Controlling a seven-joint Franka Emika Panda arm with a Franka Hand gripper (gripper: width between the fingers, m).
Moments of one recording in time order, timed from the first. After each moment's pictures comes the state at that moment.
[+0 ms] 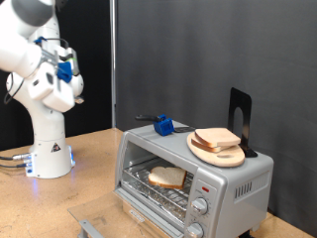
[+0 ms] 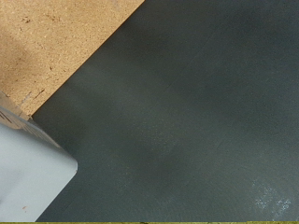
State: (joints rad) arm -0.39 -0.46 -0.23 -2.55 0.65 1.24 -0.66
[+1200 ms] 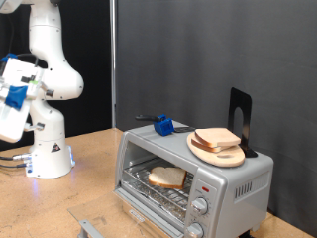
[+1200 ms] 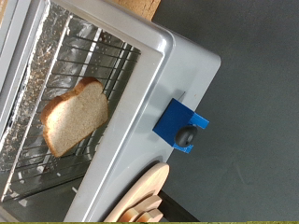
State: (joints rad) arm -0.50 -0.26 -0.37 -2.50 0.81 1.47 -0.62
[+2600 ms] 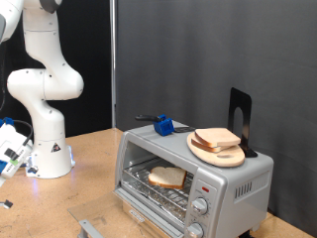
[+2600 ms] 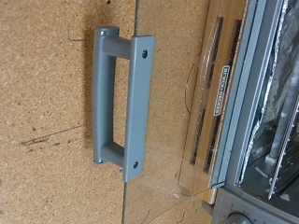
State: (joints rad) arm -0.49 0.12 -0.30 -2.39 0.95 1.95 -0.58
